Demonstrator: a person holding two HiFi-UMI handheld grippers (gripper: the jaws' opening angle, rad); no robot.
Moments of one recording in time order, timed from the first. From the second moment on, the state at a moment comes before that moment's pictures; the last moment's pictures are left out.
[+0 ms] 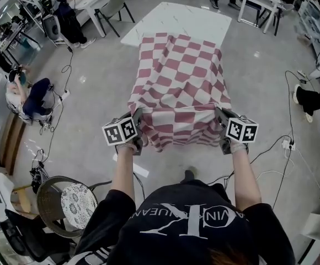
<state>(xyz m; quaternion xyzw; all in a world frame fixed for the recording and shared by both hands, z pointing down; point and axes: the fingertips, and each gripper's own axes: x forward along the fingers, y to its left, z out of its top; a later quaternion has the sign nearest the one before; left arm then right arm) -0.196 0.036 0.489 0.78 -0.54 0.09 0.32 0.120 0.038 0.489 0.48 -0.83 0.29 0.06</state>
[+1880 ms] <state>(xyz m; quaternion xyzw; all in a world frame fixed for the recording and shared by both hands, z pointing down) -0.217 0.077 0.468 0.80 -0.53 0.06 0.28 0.105 0.084 0.450 0.50 -0.83 0.22 0.04</state>
